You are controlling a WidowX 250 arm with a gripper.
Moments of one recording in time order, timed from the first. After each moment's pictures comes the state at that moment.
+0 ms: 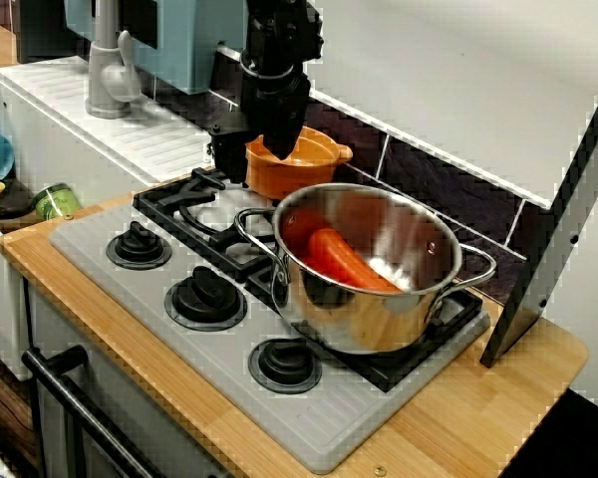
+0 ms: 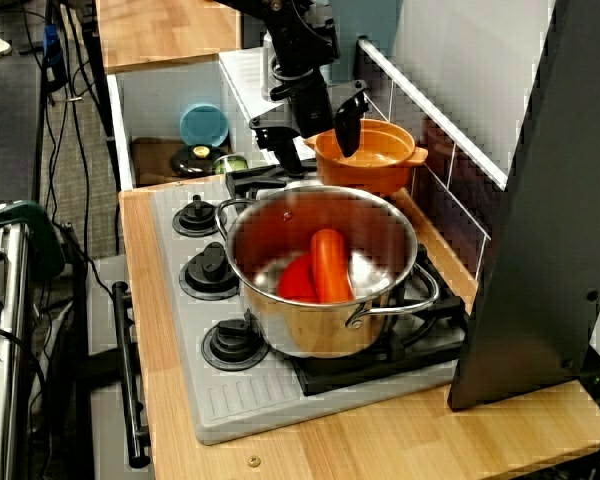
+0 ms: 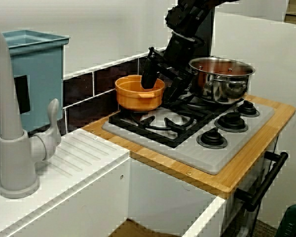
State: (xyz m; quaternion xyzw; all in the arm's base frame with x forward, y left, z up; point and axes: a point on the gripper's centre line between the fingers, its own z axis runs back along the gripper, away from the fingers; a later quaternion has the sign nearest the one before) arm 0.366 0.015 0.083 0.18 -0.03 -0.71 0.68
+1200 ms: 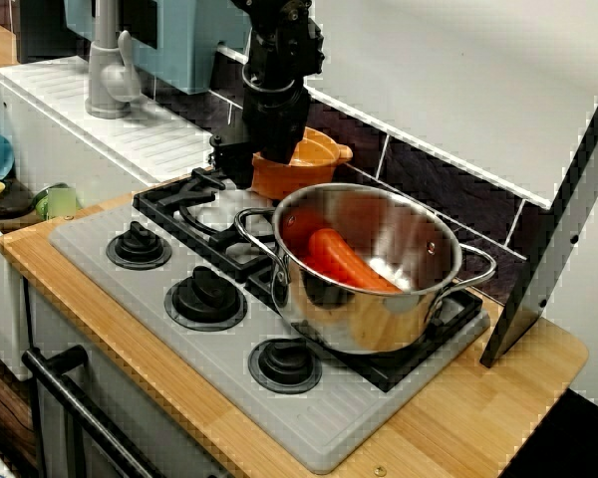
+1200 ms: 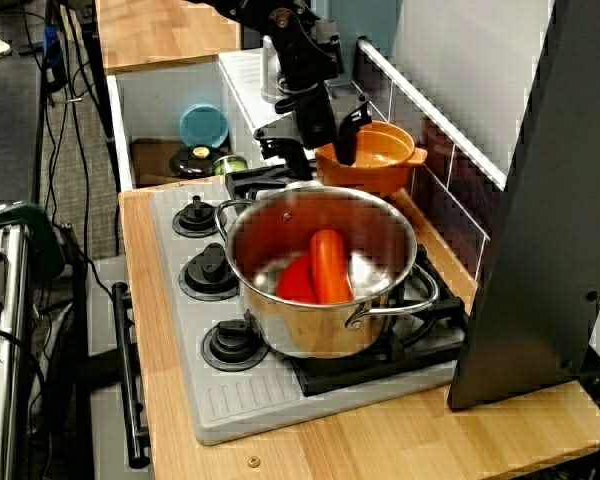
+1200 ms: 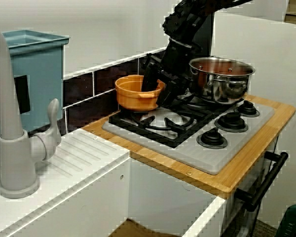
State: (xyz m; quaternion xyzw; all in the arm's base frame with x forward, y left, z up) arm 0.370 0.017 0.072 0.18 -0.02 -0.72 0.67
